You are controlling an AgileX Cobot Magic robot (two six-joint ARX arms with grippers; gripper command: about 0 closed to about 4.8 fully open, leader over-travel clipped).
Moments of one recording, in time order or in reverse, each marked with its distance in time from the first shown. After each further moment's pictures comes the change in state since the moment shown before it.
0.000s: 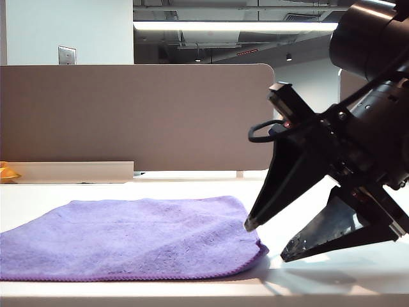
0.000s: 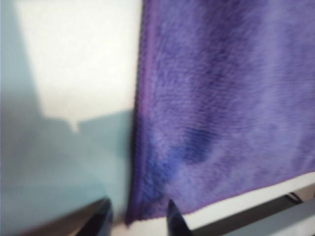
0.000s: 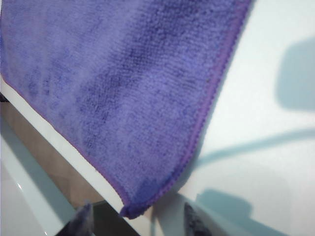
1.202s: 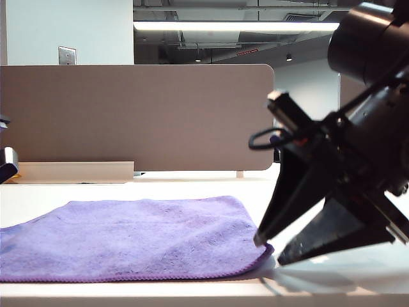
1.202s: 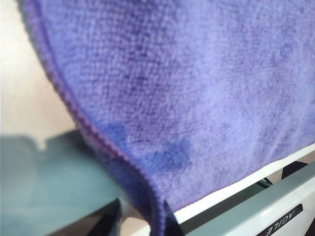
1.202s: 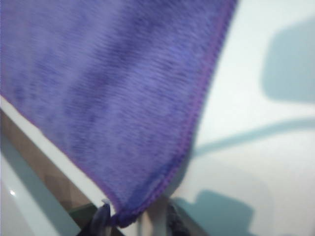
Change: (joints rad) left arm -0.072 0.056 -0.034 0.089 0.104 -0.030; right arm 0.001 0.026 0.000 0.000 0.012 0.020
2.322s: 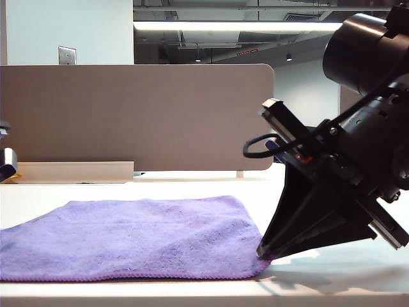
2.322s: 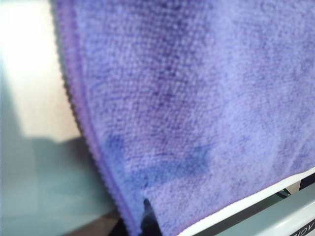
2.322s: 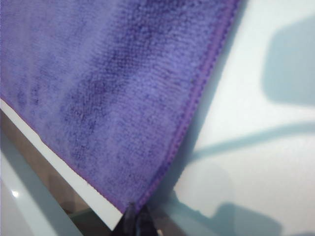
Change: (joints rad) left arm 0.000 0.006 0.020 -0.013 -0.046 0.004; right arm 0.000 0.035 0.001 0.047 -0.014 0.005
